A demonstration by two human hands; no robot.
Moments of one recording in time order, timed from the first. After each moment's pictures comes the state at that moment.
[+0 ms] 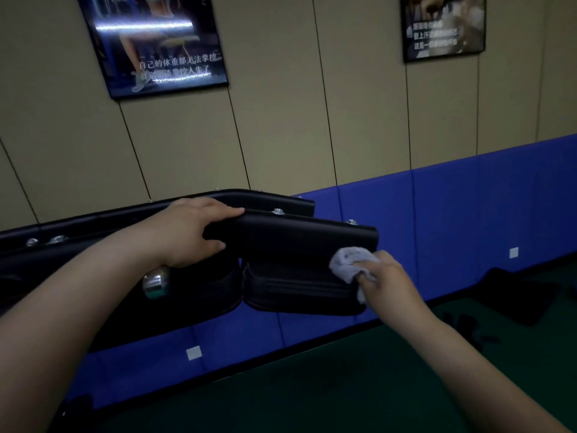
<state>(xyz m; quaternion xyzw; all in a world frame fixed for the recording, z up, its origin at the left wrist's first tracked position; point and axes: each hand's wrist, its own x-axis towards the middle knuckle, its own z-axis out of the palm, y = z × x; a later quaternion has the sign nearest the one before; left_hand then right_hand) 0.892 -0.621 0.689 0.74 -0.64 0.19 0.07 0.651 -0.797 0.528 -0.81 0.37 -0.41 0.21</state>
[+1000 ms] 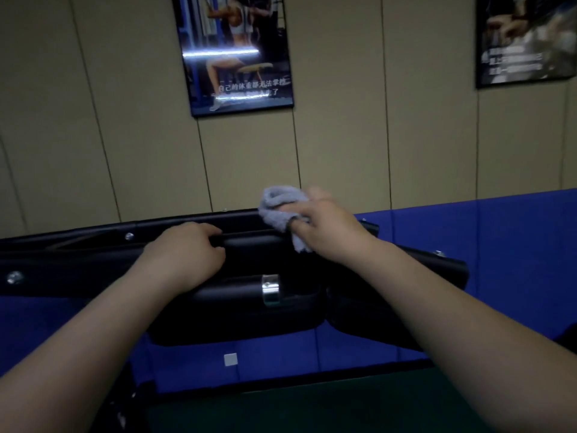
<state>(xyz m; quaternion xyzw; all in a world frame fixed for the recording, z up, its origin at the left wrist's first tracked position) 0.926 -0.525 0.694 0.89 -0.37 0.20 0.19 0.802 -0.709 0.685 -0.91 0.10 -0.39 0.10</state>
